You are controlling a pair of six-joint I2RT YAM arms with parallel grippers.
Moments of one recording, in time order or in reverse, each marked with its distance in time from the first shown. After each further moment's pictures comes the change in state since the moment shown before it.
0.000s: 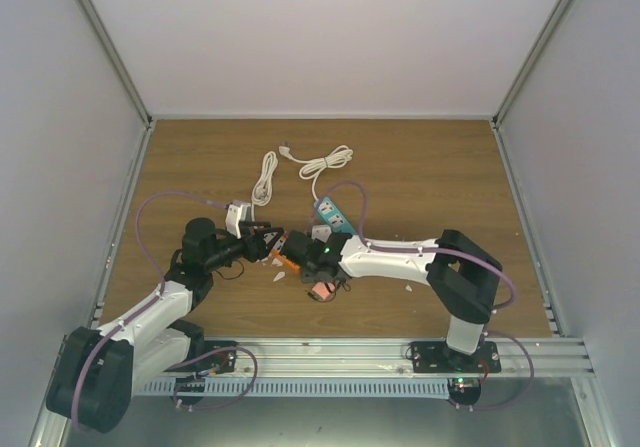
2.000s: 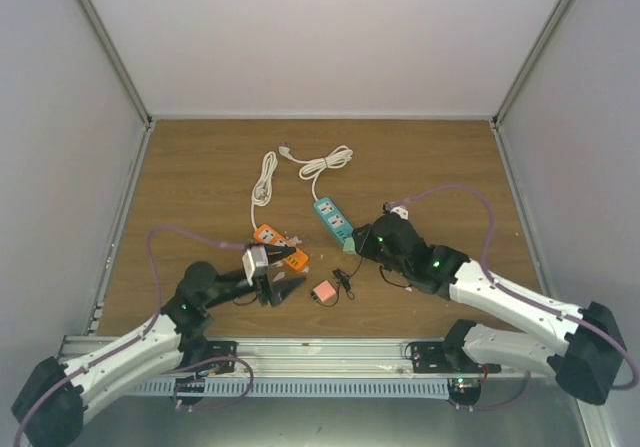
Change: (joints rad) left arm -0.385 -0.306 -0.128 0.149 -0.075 0.262; right arm -0.221 -0.731 -0.449 0.328 -0.043 0.064
